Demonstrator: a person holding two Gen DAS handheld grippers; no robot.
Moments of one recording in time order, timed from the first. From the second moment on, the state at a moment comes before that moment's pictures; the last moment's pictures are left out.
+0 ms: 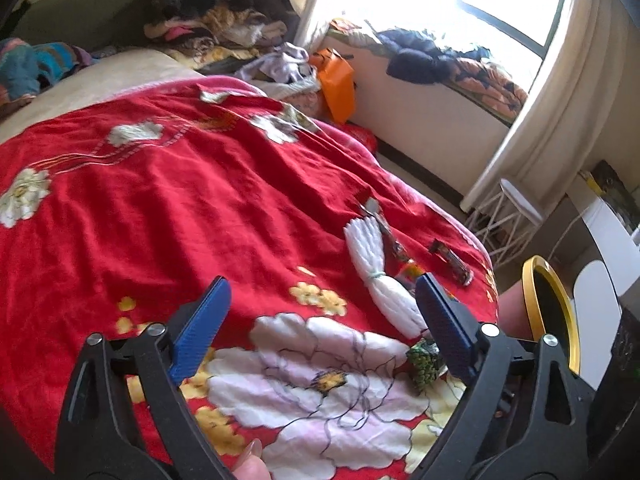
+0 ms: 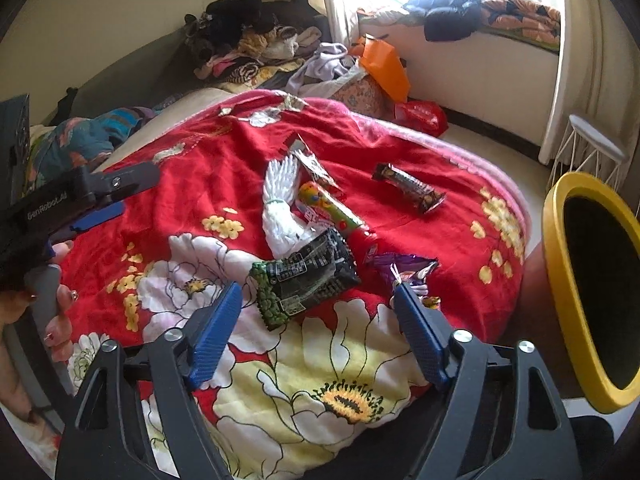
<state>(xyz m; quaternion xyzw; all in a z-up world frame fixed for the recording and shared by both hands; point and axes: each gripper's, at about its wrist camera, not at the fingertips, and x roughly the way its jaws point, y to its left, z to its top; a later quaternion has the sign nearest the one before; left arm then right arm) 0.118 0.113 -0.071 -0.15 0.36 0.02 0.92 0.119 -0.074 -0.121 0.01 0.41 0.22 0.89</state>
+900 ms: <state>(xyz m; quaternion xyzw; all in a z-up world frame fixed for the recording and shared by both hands) 0.198 0.086 -0.149 -0.23 0.47 -0.07 0.85 0.136 -0.069 -0.141 0.02 0.44 0.25 0.86</state>
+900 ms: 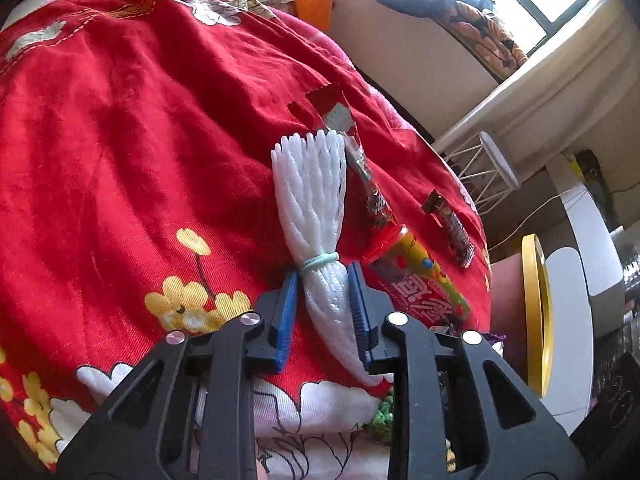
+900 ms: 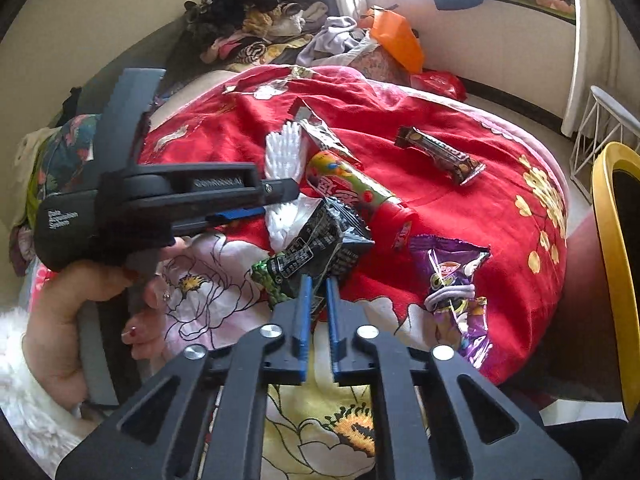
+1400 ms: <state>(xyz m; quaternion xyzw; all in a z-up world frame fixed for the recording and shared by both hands) 0.159 0.124 -0.113 -0.21 0.41 -0.02 0.89 0.122 -0.060 -0.129 0.01 0.42 0.29 0.86</state>
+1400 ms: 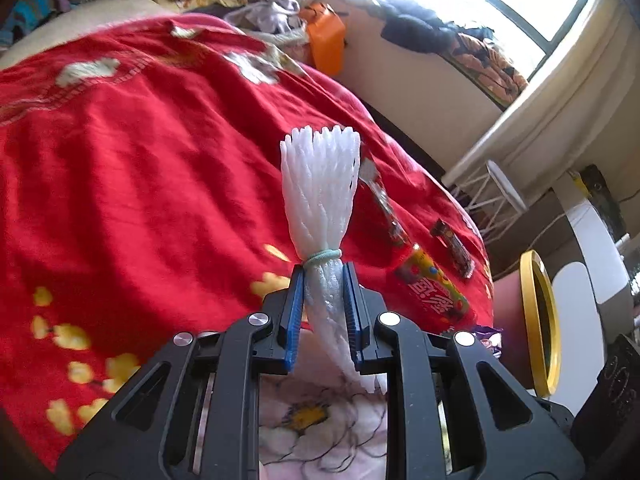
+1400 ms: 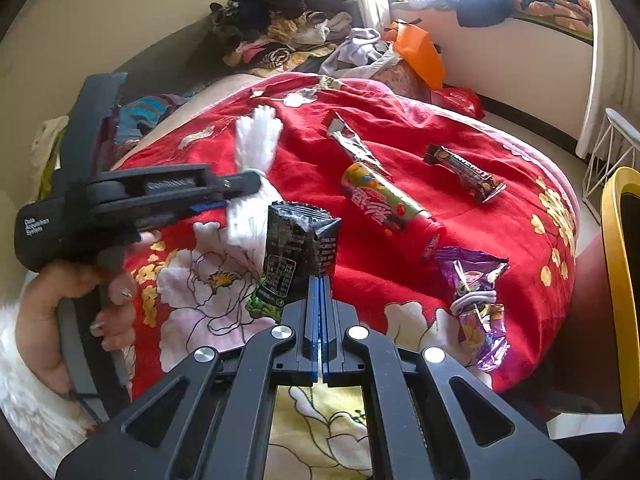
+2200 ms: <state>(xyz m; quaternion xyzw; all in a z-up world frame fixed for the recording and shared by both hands) 0.116 0.125 -0.056 -0.17 0.35 -0.01 0.92 0.097 -0.071 -0.096 0.00 0.38 0.30 0.88</state>
